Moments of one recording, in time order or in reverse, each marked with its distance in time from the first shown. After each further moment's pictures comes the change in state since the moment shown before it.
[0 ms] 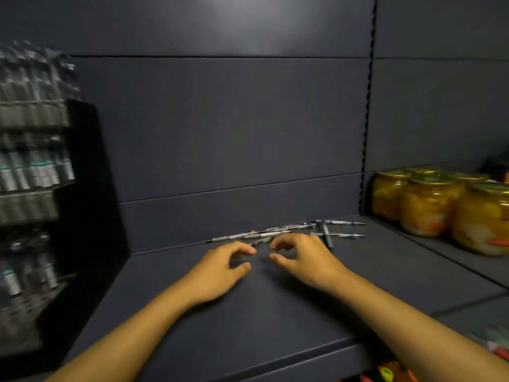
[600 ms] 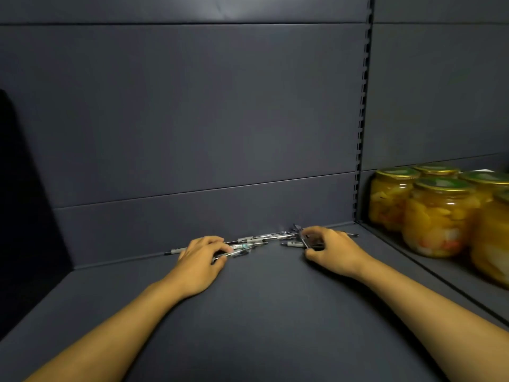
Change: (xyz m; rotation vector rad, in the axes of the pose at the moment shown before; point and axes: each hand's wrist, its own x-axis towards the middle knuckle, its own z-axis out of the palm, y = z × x) left_hand 0.124 -0.031 0.066 0.389 0.029 -0.167; right_hand 0.059 0.167 -0.061 -0.053 -0.127 0.265
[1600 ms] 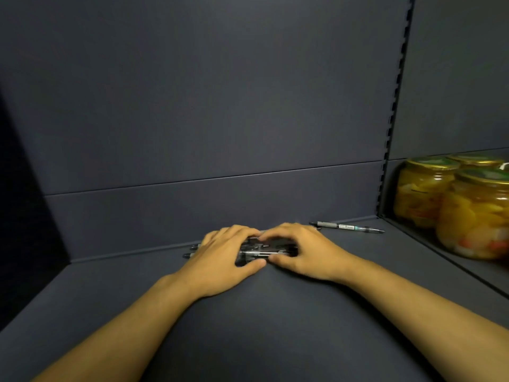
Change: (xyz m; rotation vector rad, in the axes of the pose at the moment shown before) left_hand 0.007 0.008 0.004 -0.022 0.000 0.223; right_hand 0.022 -0.056 0.042 0.071 -0.037 -0.526
